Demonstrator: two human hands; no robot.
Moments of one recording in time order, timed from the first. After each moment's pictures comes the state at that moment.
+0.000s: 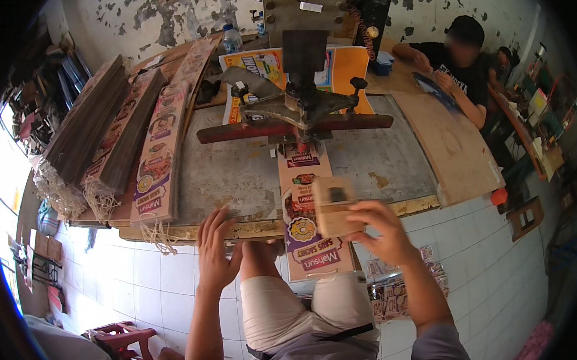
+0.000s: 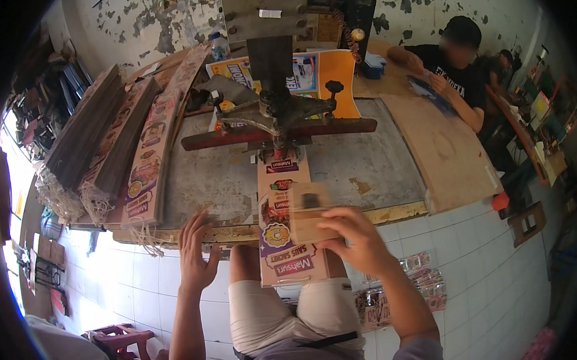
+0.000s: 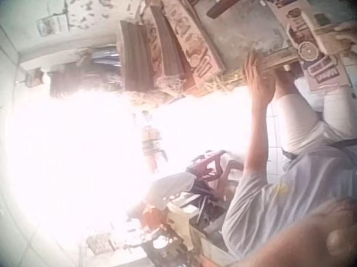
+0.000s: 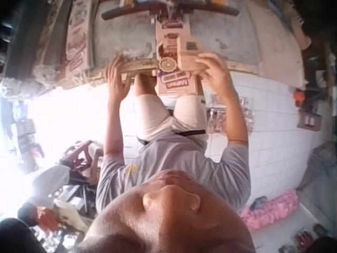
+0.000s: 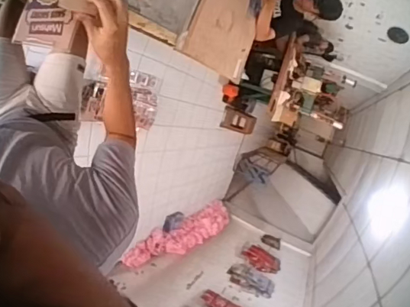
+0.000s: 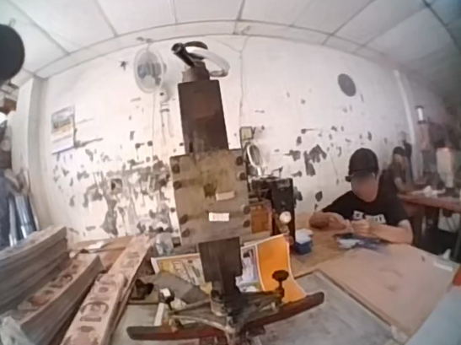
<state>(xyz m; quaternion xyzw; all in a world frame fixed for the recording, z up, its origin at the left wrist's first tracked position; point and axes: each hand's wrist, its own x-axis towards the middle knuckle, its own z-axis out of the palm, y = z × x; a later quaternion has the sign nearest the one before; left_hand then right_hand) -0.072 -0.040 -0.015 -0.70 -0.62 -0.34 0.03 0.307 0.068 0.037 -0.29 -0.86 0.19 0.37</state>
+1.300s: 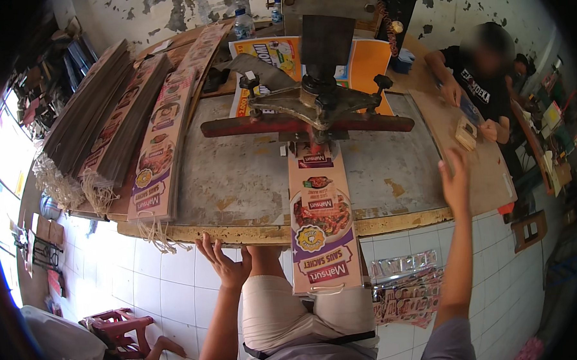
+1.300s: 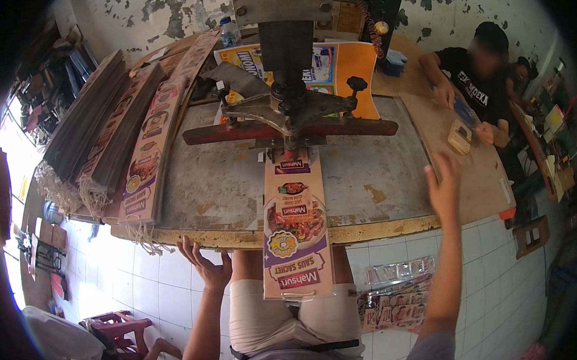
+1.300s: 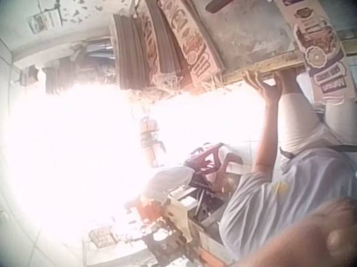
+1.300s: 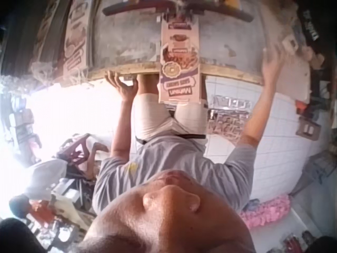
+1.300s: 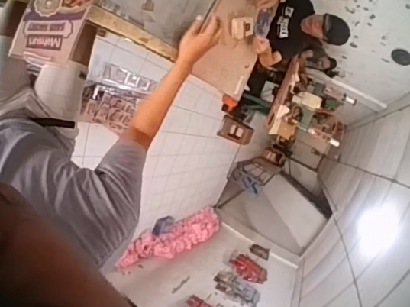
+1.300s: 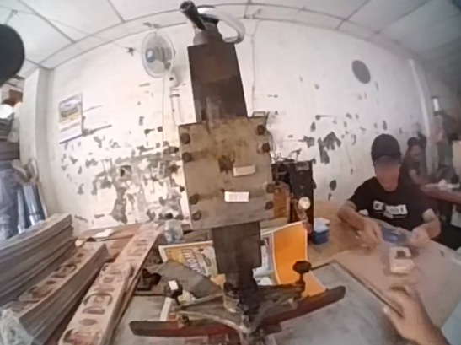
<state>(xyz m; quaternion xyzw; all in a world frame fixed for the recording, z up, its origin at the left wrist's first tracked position) -0.075 -0.036 -0.169 -0.57 -0.68 -0.42 0.23 0.462 0.231 0.006 -0.55 -0.75 -0.07 0.37</state>
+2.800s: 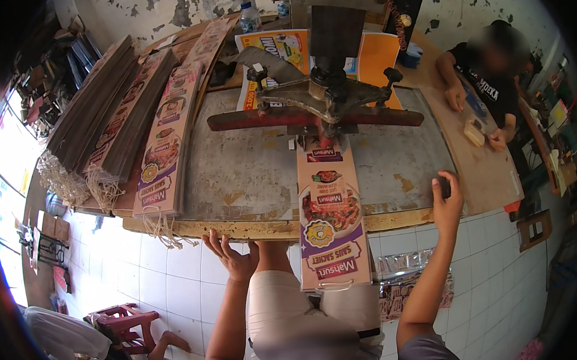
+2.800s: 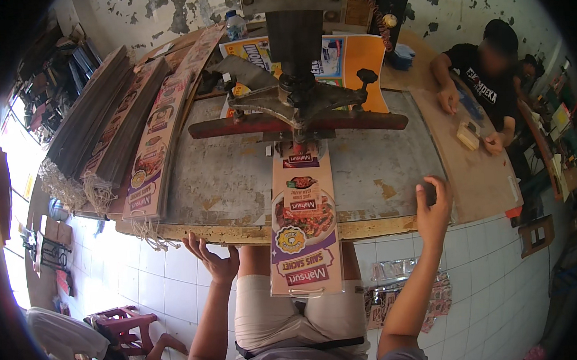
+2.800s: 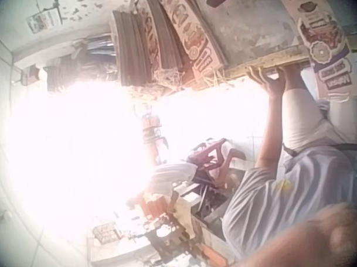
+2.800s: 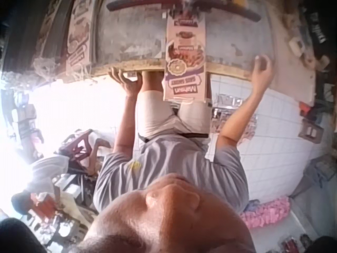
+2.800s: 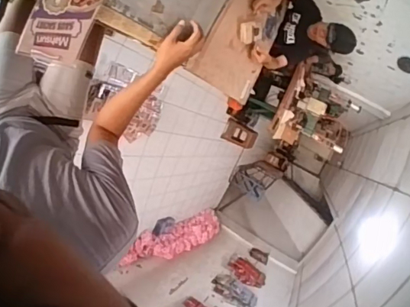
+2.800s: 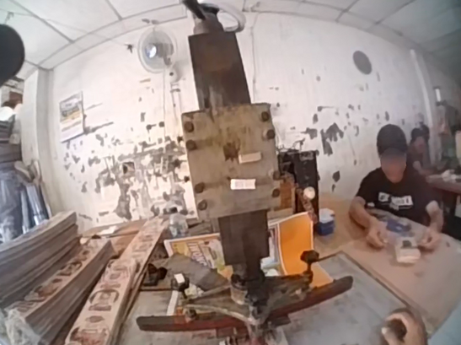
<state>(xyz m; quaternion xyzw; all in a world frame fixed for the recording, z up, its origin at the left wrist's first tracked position) -0.075 -0.027 -0.177 -0.55 -0.67 -0.42 0.26 0.405 0.161 -0.018 -0.61 -0.66 0.04 0.43</state>
